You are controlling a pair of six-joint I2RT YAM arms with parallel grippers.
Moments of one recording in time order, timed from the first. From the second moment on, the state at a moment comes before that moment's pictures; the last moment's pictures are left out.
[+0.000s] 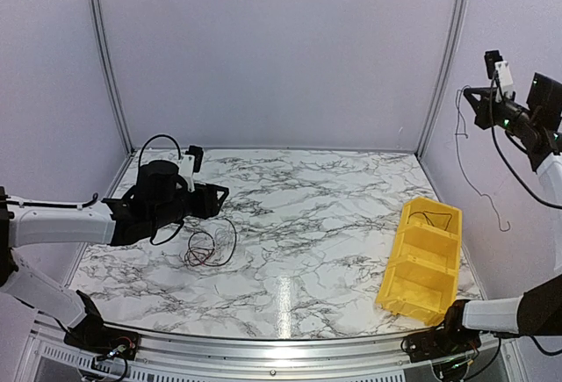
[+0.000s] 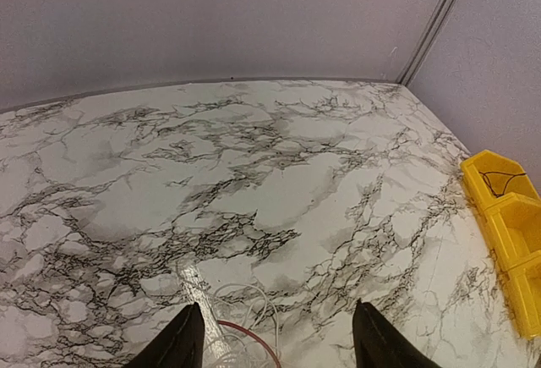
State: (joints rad) left arm -0.74 1.35 0.71 0.26 -0.16 -0.36; right arm -0.28 1.09 1.39 -0.39 -0.58 -0.22
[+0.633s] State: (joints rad) left arm -0.76 1.35 0.70 0.25 -0.16 -0.36; right arm -0.28 1.09 1.52 -0.43 -0.50 -0.26
